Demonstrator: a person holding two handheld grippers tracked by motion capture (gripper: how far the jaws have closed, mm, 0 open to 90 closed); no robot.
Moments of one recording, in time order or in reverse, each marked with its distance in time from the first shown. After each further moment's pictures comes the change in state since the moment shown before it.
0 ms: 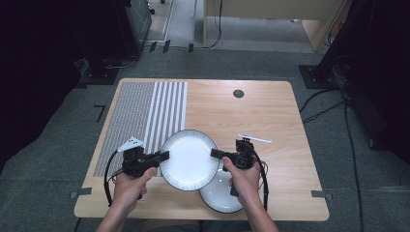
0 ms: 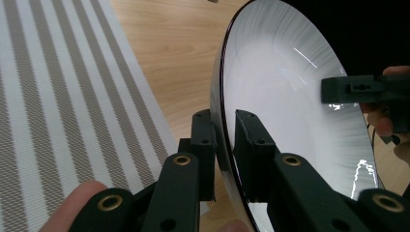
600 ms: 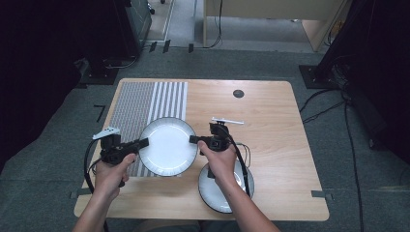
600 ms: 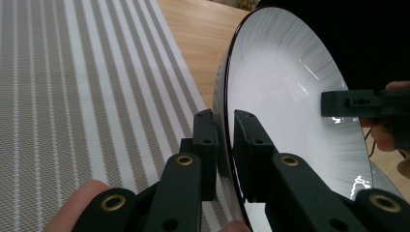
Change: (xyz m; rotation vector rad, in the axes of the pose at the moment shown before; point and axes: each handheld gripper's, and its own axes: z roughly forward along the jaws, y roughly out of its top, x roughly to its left) left arm 0.055 0.028 -0.028 -0.066 0.076 -0.070; right arm 0.045 0.031 0.062 0.041 -0.003 -0.037
